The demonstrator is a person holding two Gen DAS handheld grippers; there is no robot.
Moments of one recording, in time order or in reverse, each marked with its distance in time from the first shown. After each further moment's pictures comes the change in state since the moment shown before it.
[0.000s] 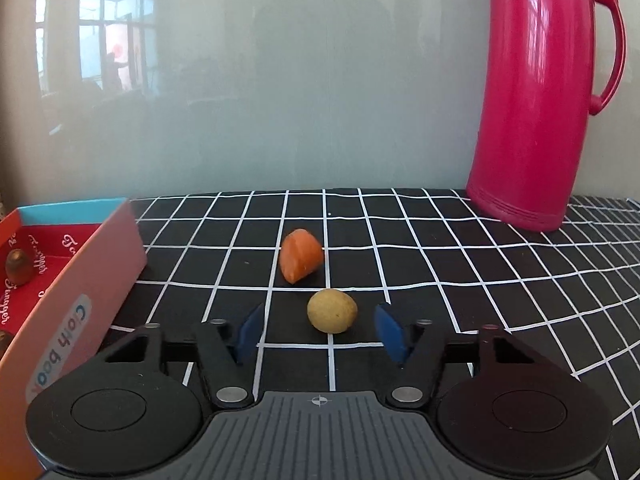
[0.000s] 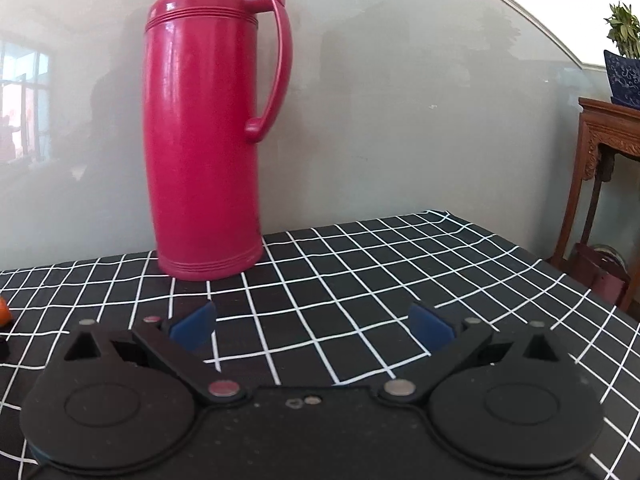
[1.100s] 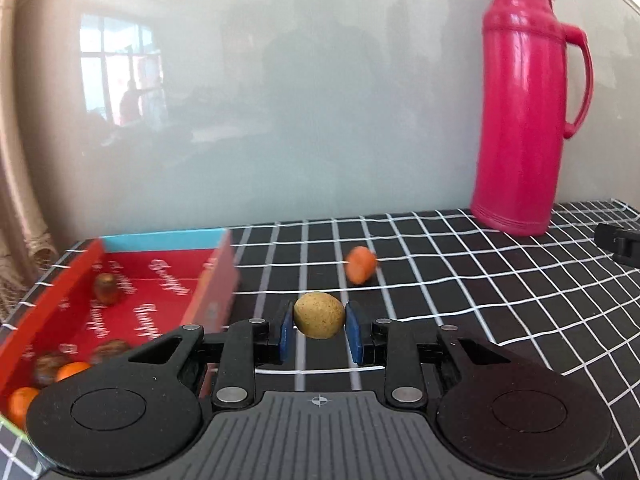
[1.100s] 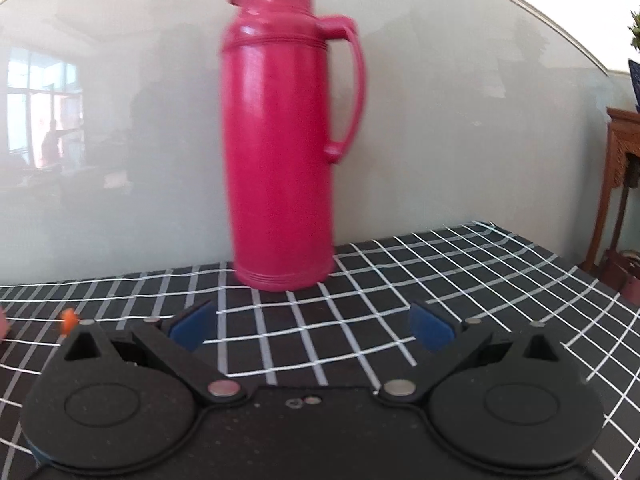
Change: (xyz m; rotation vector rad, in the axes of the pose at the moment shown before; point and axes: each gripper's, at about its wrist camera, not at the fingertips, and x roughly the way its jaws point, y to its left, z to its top) left arm -0.094 0.072 -0.012 0.041 -0.089 0.017; right arm -0.042 0.056 0.007 -0.018 -0.030 0.116
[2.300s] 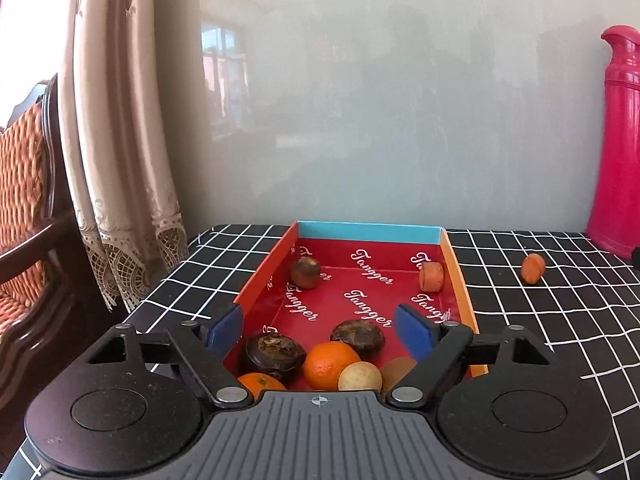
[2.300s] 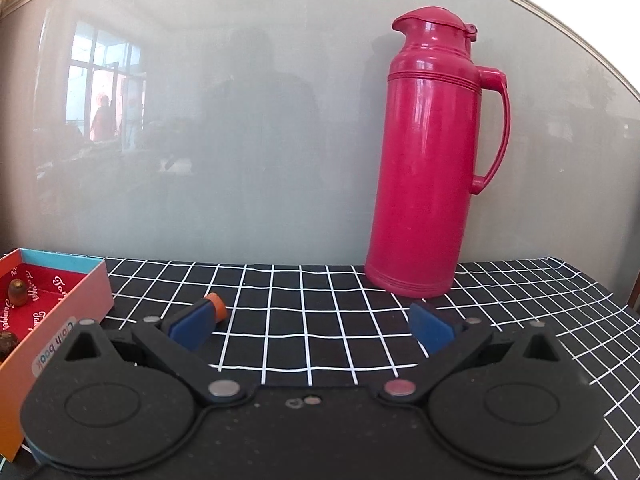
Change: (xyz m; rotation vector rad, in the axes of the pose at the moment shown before) left arm -0.039 0.146 -0.021 -0.094 -0.035 0.222; right arm -0.033 0.115 -0.008 -0.130 -0.015 0.114
